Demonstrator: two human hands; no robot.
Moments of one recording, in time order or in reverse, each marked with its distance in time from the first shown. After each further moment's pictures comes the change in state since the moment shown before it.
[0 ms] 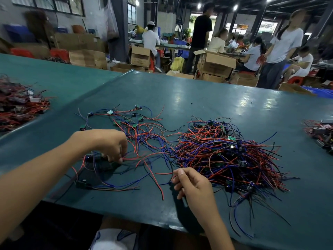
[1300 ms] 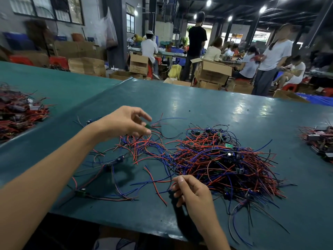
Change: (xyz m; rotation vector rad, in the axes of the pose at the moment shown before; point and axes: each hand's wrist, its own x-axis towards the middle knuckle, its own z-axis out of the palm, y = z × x) left_hand -0.002 0.026 -0.044 -0.998 0.433 0.375; right_hand -0.001 -0.006 0.000 0.031 0.032 0.016
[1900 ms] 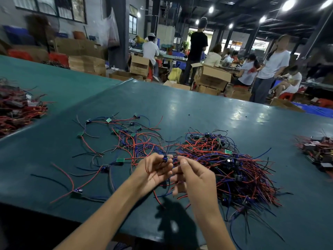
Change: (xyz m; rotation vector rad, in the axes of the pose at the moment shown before) left_hand -0.019 -0.064 0.143 -1.201 0.026 -0.320; right_hand 0.015 -0.058 0.017 0.197 0.106 -0.060
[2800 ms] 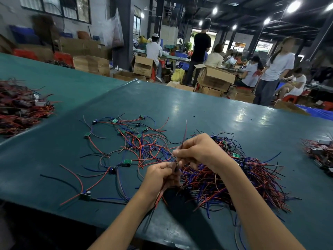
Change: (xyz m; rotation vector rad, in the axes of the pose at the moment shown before) left_hand -0.018 -0.016 0.002 0.240 0.038 0.239; right_hand 0.102 -0.041 -0.001 -0.594 -0.506 0.177
